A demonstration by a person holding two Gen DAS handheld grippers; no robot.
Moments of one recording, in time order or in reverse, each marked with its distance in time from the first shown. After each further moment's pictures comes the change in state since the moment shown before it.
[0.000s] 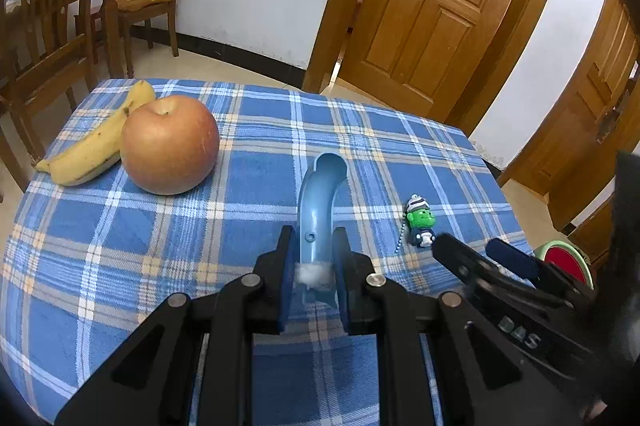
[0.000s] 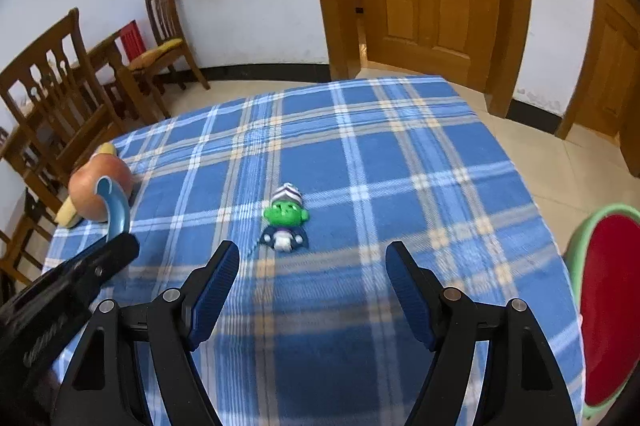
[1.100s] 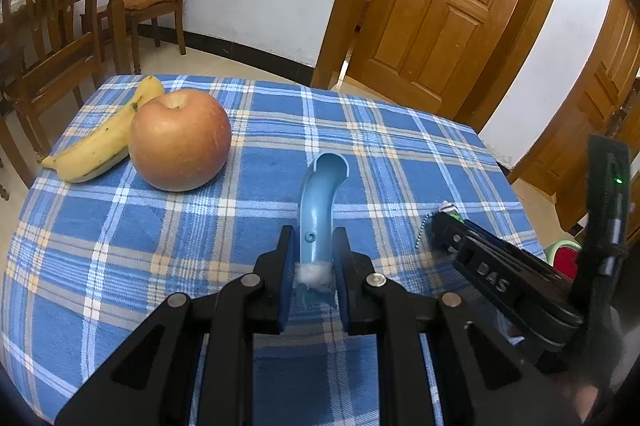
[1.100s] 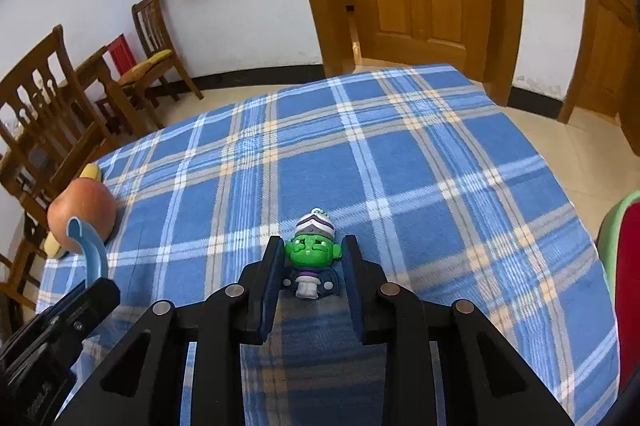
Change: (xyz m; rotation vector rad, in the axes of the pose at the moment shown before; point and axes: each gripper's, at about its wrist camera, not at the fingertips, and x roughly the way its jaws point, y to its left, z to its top) left arm 0.004 0.002 -0.002 -0.004 0.009 0.029; right arm 0.025 -0.001 0.006 0.086 -0.007 0.013
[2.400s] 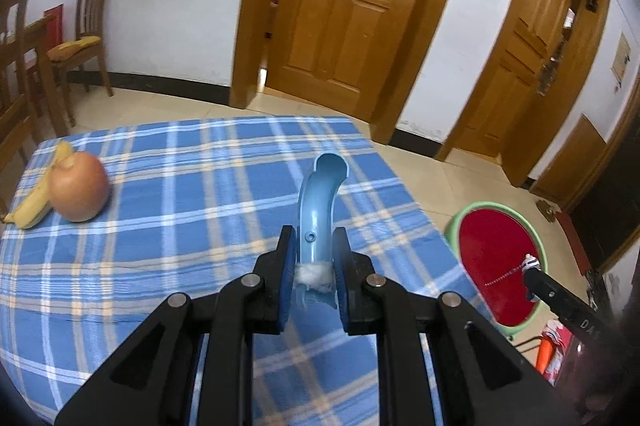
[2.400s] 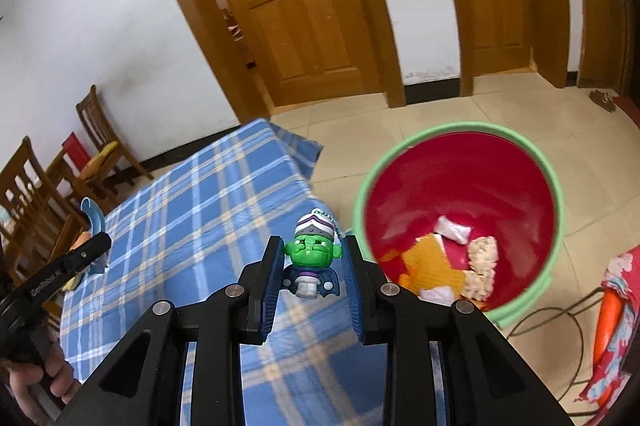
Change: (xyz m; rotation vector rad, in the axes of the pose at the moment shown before) left arm -0.055 -0.114 -0.013 0.212 -0.017 -0.205; right arm -0.191 -0.153 -0.074 0.288 -0.182 -0.151
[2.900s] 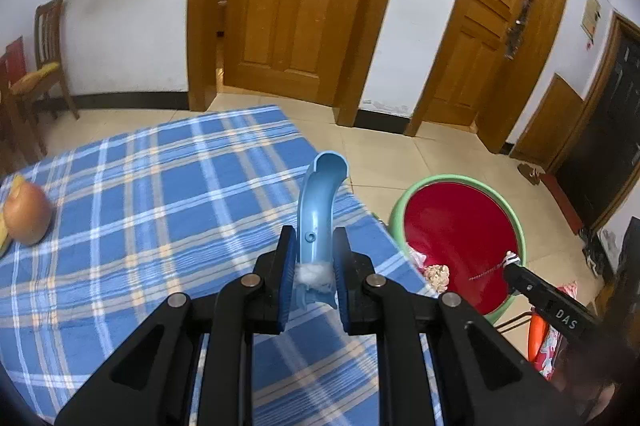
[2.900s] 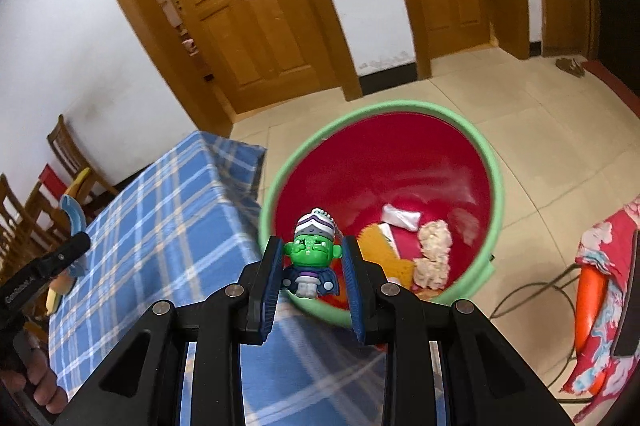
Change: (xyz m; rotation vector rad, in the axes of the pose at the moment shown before) left arm 0.021 -0.085 -0.005 0.140 0.036 -0.064; right arm -0.005 -0.084 -0.008 0.131 0.007 -0.079
